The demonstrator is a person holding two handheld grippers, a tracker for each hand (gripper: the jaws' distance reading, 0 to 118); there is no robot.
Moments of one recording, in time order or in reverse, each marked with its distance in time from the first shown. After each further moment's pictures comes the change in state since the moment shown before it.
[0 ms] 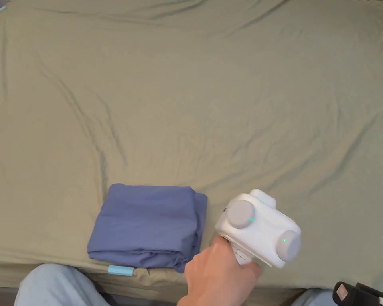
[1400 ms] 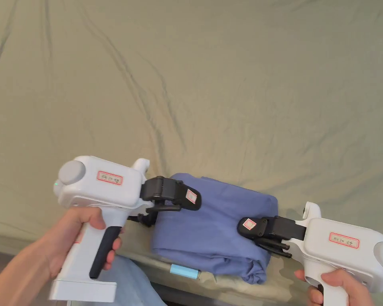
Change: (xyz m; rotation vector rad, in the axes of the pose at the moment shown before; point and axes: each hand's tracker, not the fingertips) left arm -0.361 -0.141 -0.060 -0.012 -1.055 0.736; right arm -0.128 0.035 -0.255 -0.382 0.675 -0.237
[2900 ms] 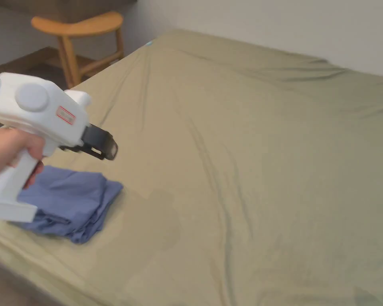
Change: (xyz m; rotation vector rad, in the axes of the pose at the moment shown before) left arm 0.123 0.060 0.291 0.457 0.949 -0.406; right arm -0.167 0.032 0.097 0.402 -0.465 0.522
